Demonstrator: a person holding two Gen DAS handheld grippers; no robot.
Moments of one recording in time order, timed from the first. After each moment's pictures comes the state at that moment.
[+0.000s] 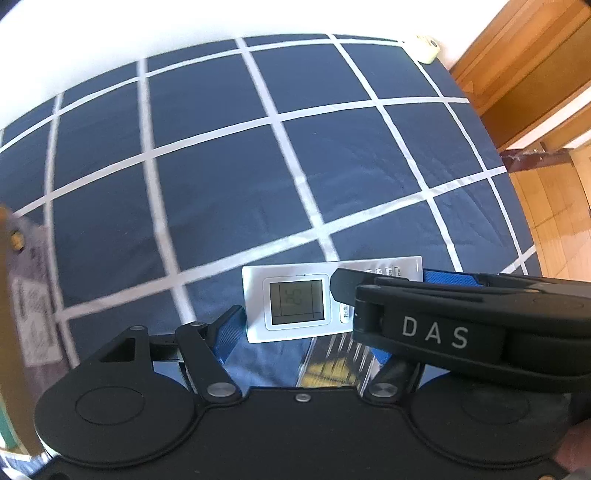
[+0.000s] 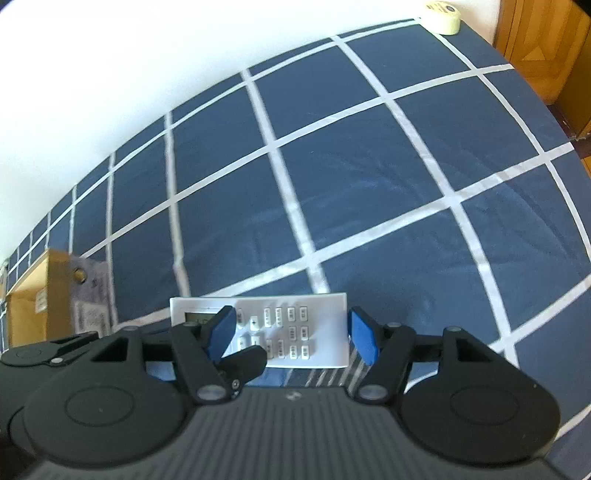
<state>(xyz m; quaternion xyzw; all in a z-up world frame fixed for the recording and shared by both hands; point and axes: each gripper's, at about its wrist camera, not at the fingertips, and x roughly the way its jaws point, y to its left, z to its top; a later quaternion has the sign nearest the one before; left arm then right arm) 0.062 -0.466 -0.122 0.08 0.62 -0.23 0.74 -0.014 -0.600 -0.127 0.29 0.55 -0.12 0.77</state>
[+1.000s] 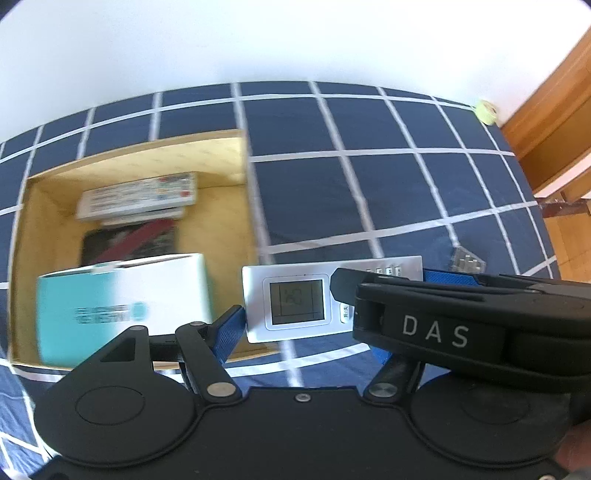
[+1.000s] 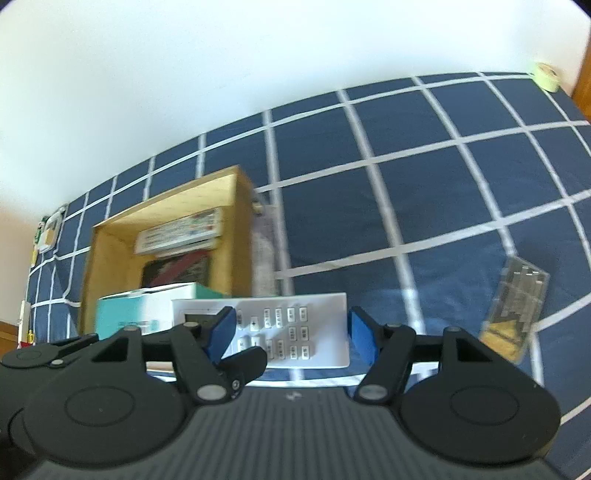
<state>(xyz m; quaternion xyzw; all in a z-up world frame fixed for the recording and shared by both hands) 0.046 -0.210 -0.042 0.04 0.58 -0.18 0.79 0.010 -0.350 -0.044 0.24 0.52 -0.06 0.82</state>
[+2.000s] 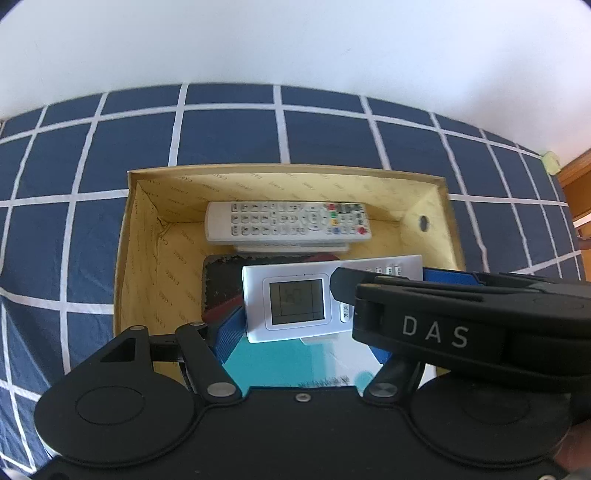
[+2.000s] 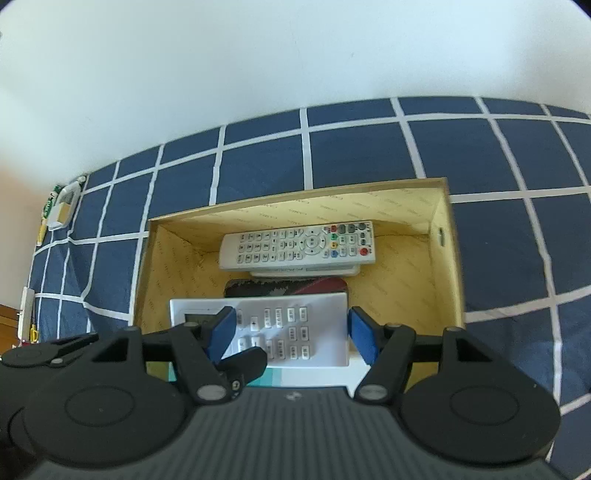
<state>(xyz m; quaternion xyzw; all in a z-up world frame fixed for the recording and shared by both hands) 0.168 -0.042 -0.080 0.00 0.60 -0.15 0.79 0.160 -0.194 -0.076 0.20 0.55 -0.02 0.81</state>
